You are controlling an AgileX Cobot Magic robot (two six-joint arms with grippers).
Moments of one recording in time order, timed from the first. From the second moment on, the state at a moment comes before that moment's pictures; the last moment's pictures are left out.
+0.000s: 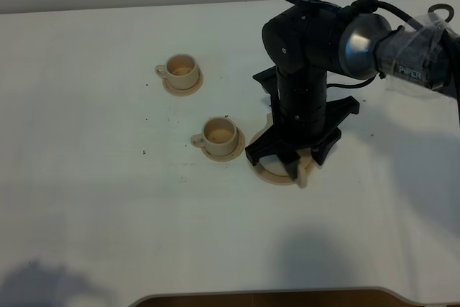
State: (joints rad) left arm -0.03 0.00 -0.51 -0.14 1.05 0.09; right arm 0.66 2.14 -1.57 0.03 1.21 0.15
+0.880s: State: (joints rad) left arm -0.03 0.00 -0.51 -0.14 1.05 0.09; right arm 0.66 2.12 -1.57 0.02 1.22 0.10
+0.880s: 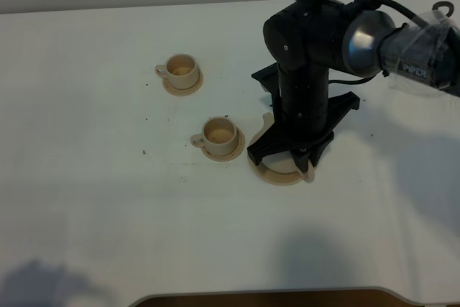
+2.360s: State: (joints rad) left arm -0.03 0.00 -0.51 -0.14 1.05 0.09; right arm 0.67 2.43 -2.24 -0.22 1.19 -0.35
